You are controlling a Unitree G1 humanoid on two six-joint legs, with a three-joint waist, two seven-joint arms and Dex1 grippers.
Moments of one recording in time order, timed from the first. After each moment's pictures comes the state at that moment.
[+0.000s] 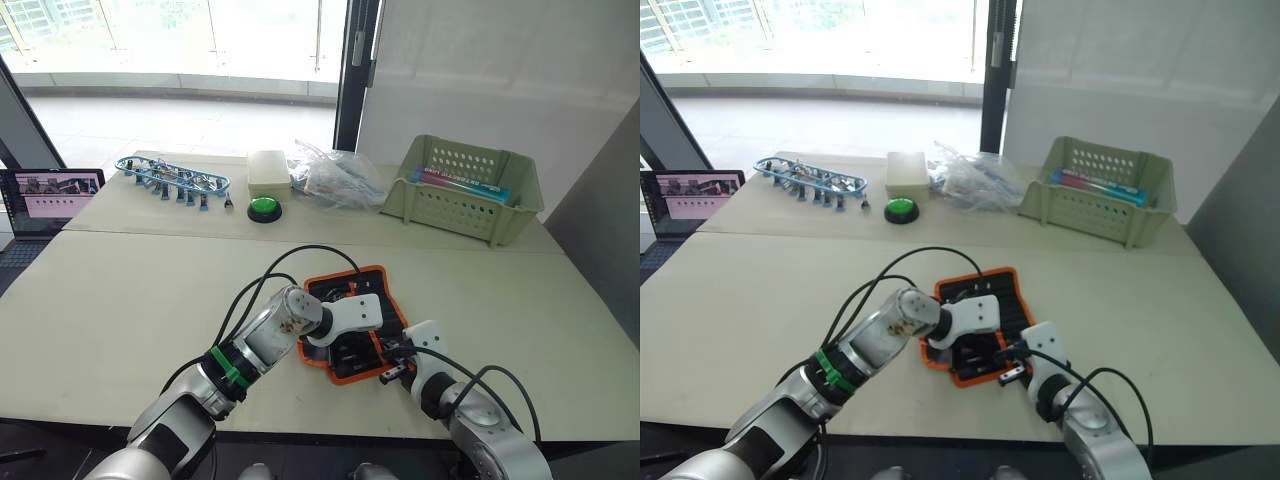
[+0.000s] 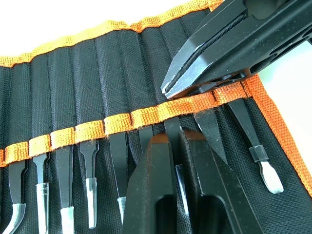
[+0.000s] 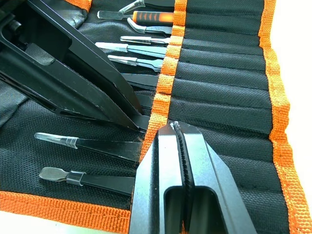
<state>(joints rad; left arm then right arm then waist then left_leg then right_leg) -0.73 0.28 -0.63 0.09 0.08 0.62 -0.99 0.14 -0.28 0.13 -0.48 0.21 0.62 0.28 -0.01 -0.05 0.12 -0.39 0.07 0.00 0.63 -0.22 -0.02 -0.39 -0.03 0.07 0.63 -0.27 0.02</state>
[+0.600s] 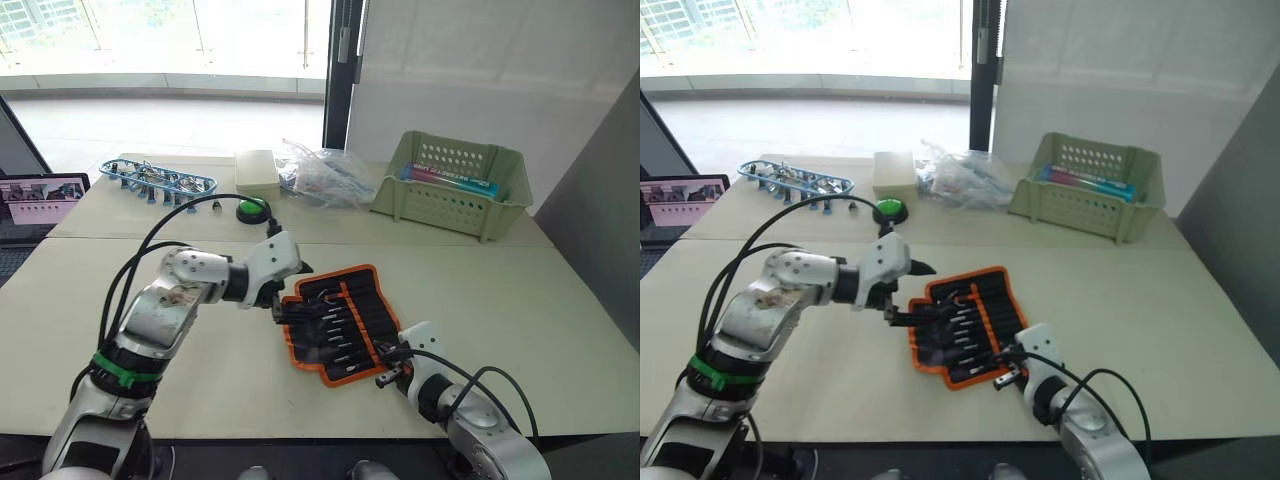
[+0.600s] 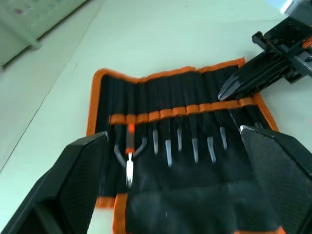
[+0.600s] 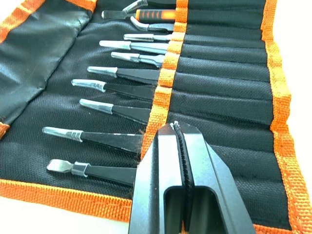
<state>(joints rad) -0.48 0.69 -0.08 -0.26 -0.24 0.62 -1.13 0.15 -0.30 0.15 -0.50 0.22 0.62 0.32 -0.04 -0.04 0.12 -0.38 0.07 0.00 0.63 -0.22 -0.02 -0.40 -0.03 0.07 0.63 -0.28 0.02</state>
